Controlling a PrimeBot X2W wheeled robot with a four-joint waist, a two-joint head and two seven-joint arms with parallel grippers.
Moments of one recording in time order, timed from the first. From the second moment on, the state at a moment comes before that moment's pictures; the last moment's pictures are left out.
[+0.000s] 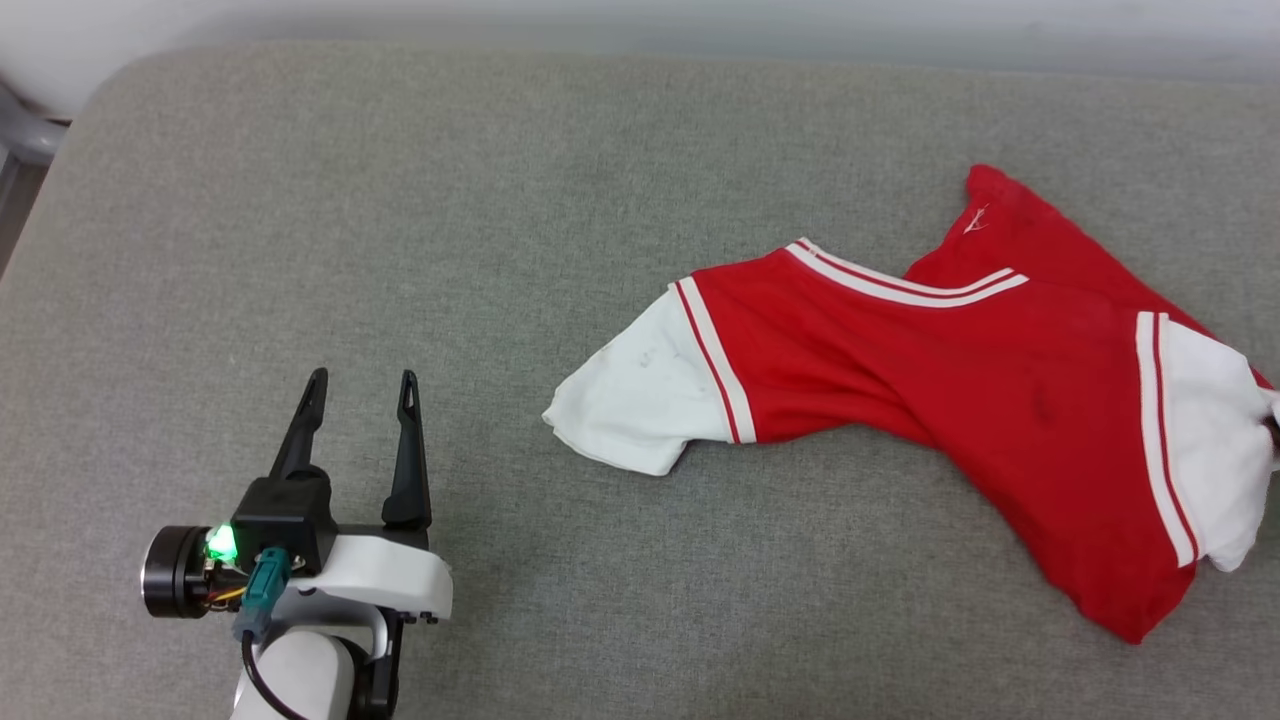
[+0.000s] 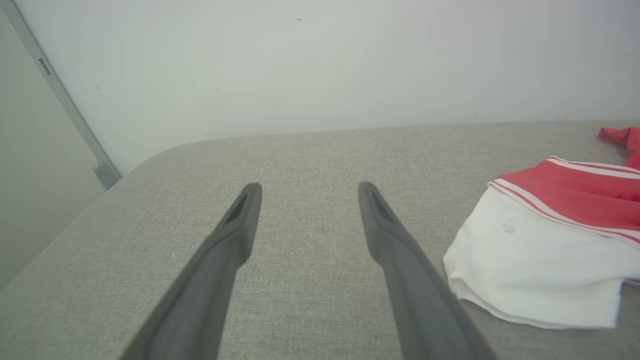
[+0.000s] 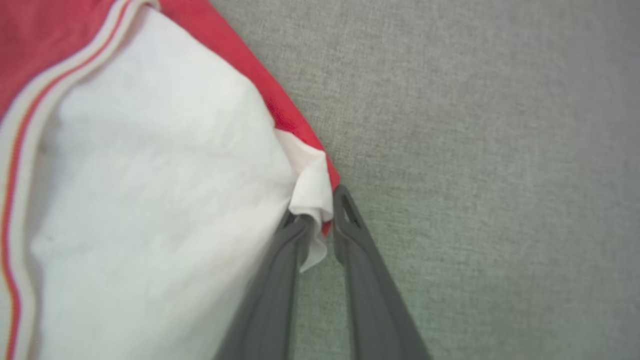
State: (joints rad) left arm -0.18 0.18 -0.15 0.13 -0.15 0.14 -0.26; right arm -0.63 -0.78 0.65 0.78 0.88 0.13 0.23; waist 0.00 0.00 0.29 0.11
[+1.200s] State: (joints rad) left arm -0.15 0.12 -0.14 0.06 -0.09 0.08 -0.26; right arm -0.73 -0.86 0.57 0.18 0.76 0.13 0.66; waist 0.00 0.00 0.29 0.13
